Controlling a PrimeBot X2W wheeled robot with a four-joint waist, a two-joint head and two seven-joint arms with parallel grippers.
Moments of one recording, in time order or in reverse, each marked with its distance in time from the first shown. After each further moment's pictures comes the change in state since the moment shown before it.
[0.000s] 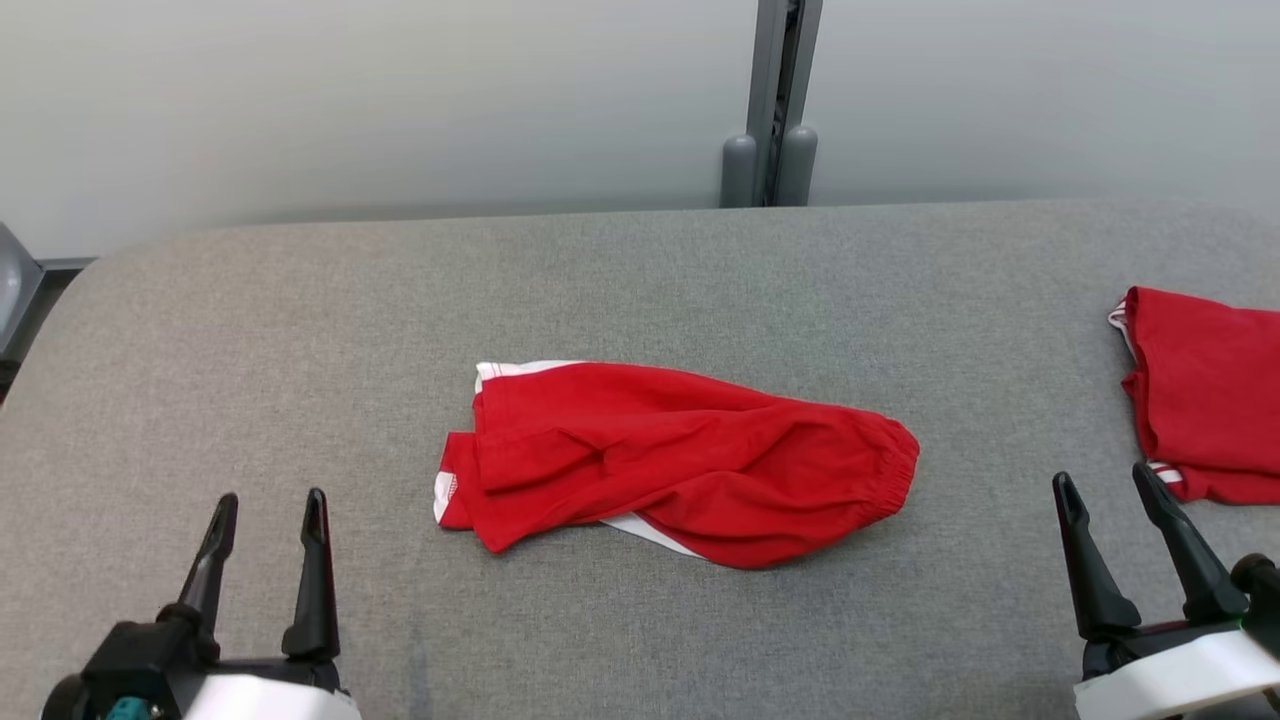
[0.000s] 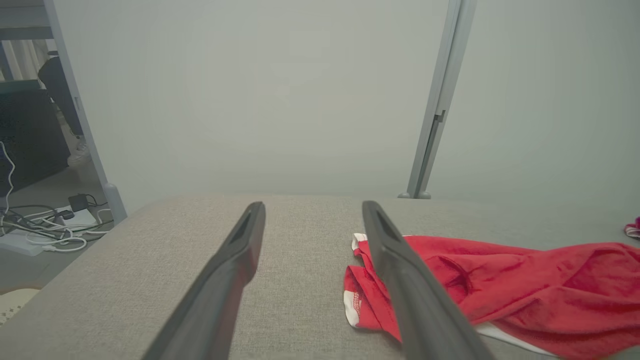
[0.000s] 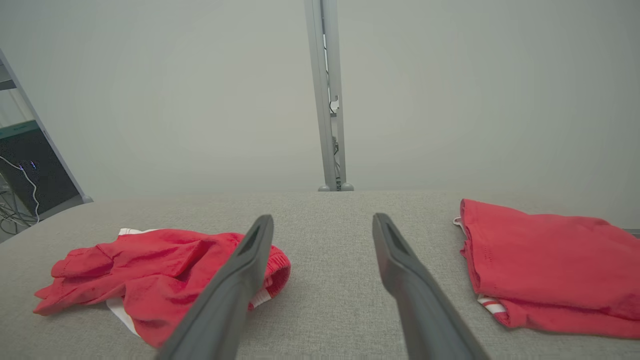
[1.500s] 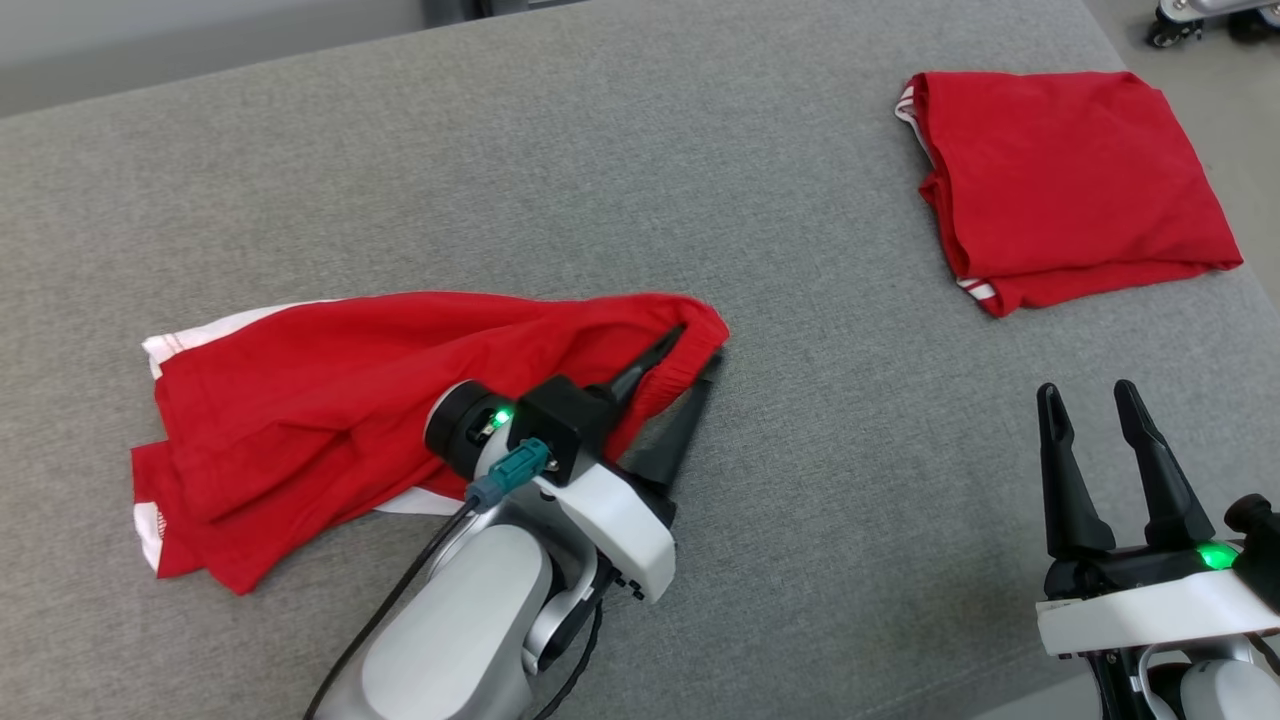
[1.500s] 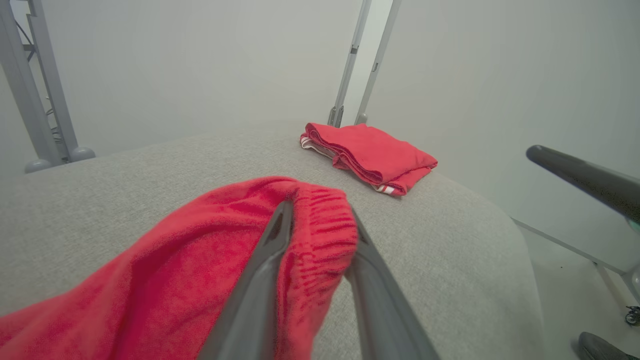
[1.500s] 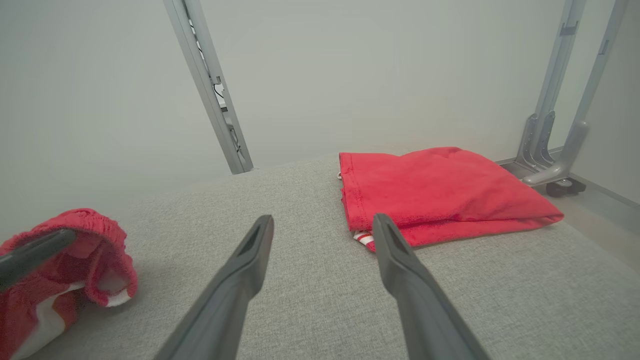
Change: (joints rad) left arm -0.579 -0.246 -0.448 0.404 0.053 -0.259 0.071; right arm -0.130 0.072 0.025 0.041 0.067 0.000 -0.106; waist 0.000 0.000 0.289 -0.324
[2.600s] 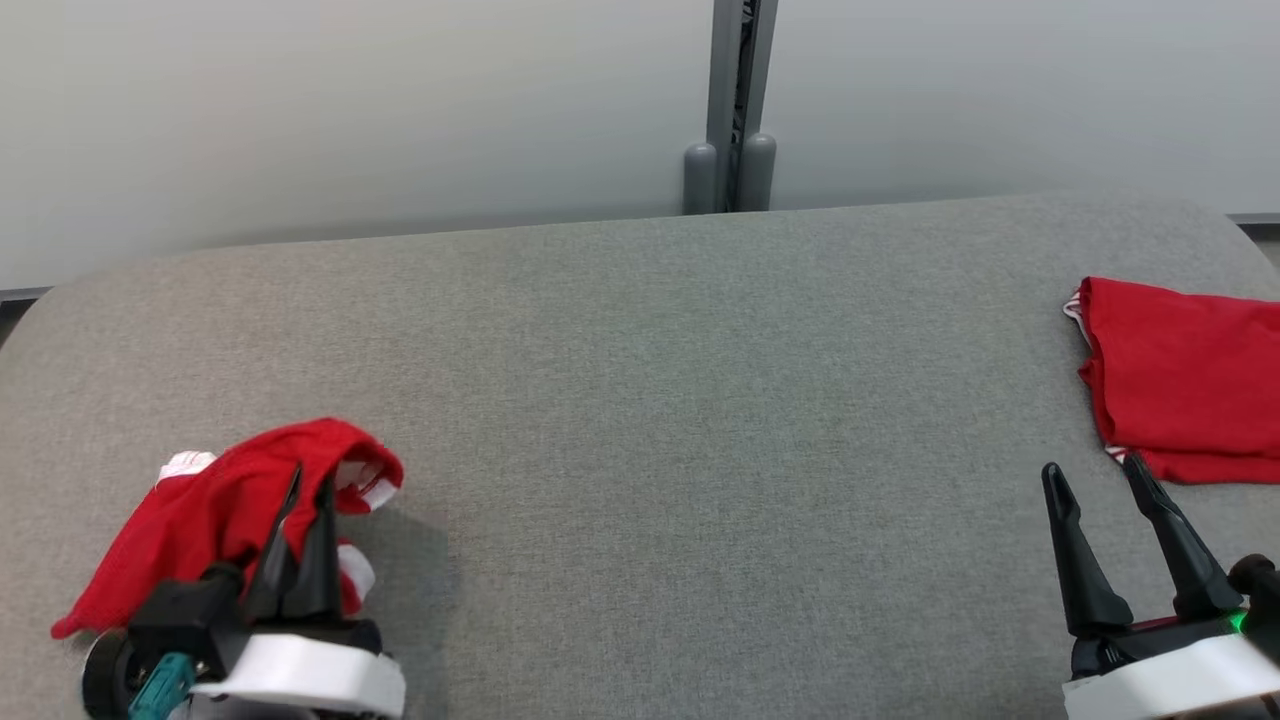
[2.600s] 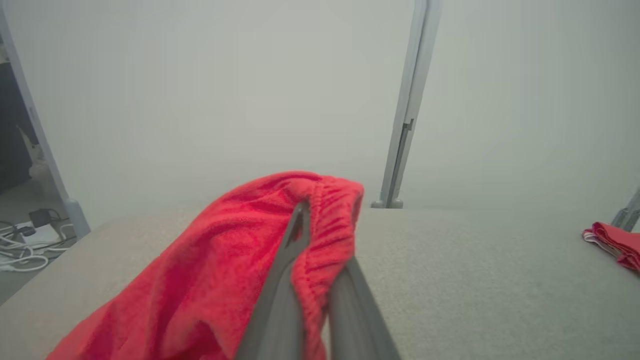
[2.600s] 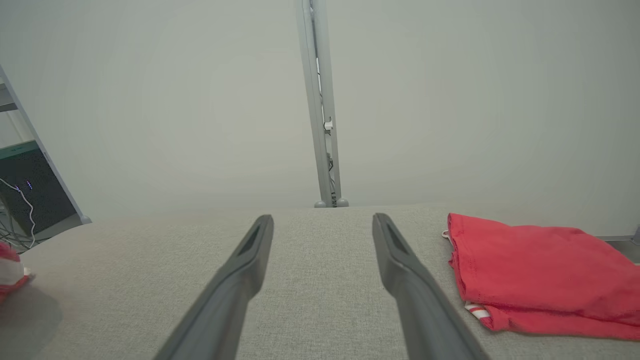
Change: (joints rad) left arm 0.580 0.097 0.541 -0.462 0.097 0.175 0.047; right arm 0.158 -0.036 -0.028 -0.128 -0.085 0.000 0.127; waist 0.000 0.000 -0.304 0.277
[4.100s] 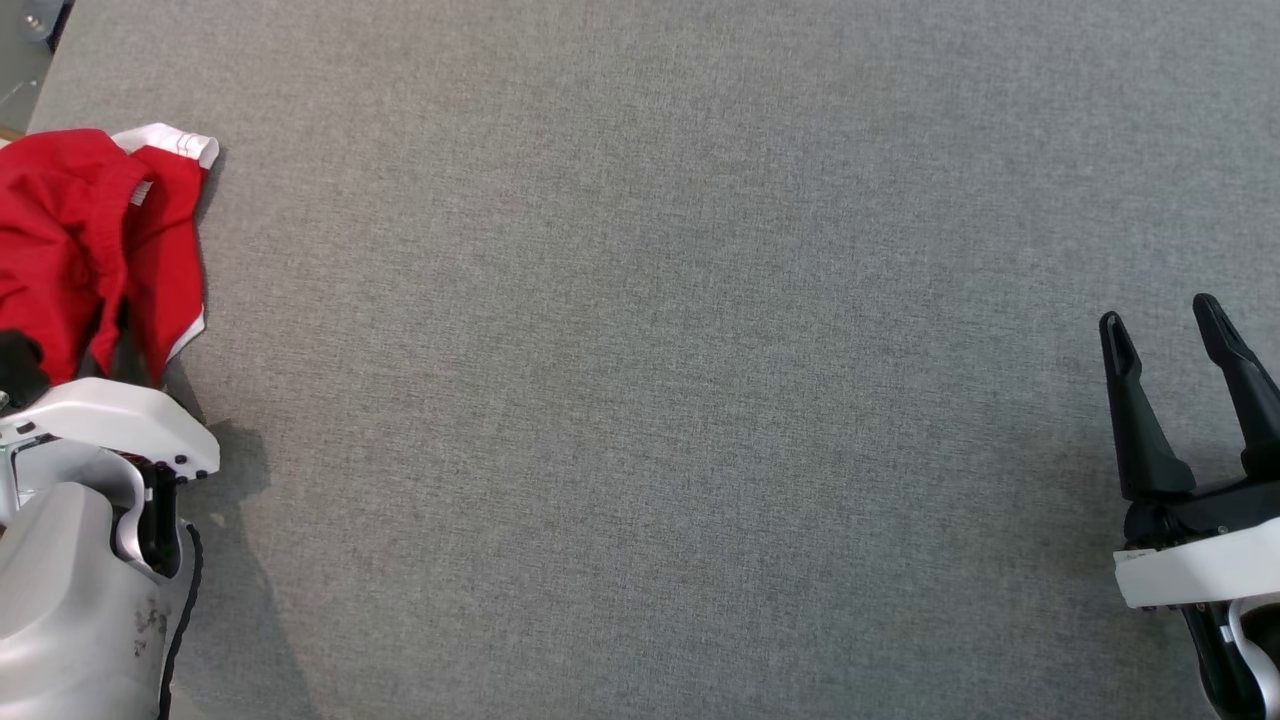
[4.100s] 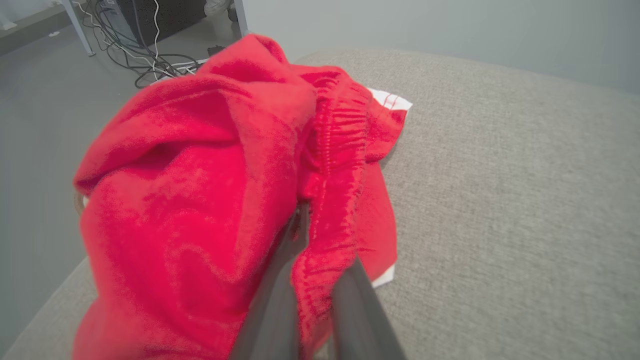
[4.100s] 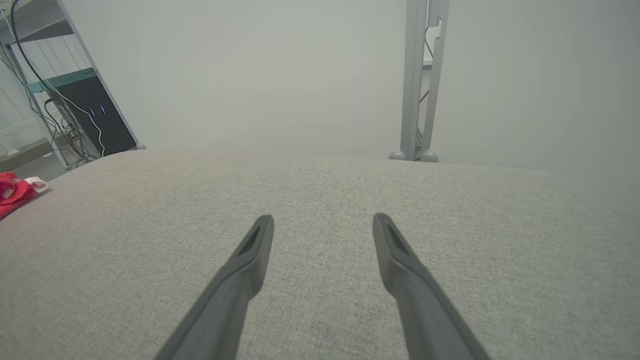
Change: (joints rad) left arm -0.728 0.133 0.047 1.027 -0.196 -0.120 -0.146; right arm -0.196 -0.096 -0.011 -0.043 0.007 0.000 0.014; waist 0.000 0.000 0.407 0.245
